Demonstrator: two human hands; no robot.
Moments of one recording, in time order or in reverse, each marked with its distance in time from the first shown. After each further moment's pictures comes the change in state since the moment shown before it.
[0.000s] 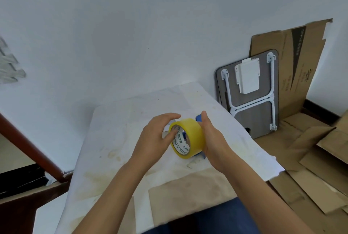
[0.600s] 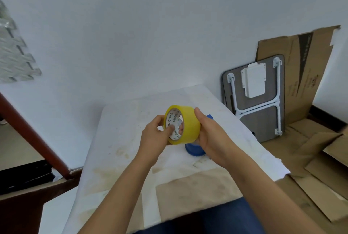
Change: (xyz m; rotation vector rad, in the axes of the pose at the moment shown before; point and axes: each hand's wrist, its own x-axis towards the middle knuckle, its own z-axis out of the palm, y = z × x) left_hand -0.001 -0.007 -0.003 -0.462 0.126 -0.493; right_hand -0.012 -0.007 0.013 0.065 -0.420 -0.263
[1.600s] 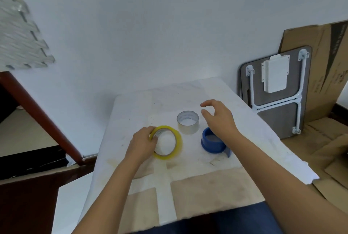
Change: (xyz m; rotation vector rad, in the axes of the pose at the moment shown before) left_hand 0.035 -0.084 -0.072 0.708 -0.034 -0.055; right_hand 0.073 0.019 -0.006 -0.852 0.388 -0.238
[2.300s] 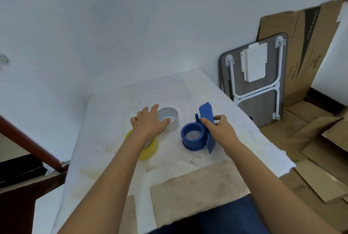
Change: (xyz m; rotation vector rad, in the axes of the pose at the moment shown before) left_hand 0.047 0.094 0.029 0.282 -0.144 0.015; right_hand -0.004 0.077 -0.024 0.069 -0.023 0.549
